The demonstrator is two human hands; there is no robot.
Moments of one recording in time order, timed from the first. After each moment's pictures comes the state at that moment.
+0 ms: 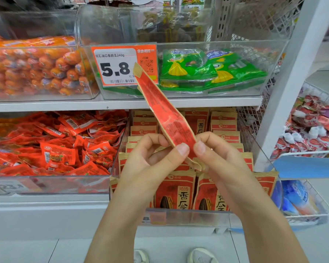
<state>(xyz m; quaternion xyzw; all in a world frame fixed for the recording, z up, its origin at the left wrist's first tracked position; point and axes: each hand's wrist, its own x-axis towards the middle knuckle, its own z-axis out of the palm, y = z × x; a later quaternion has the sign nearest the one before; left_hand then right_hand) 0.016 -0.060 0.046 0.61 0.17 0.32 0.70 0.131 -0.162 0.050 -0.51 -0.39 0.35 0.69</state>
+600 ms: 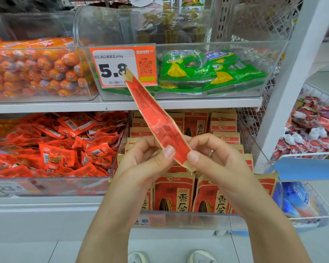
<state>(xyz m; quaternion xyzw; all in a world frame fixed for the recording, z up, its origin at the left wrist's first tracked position) 0.007 -0.048 0.043 0.63 0.19 0.26 0.71 0.134 -0.164 0.049 -0.52 -0.41 0.34 0.67</state>
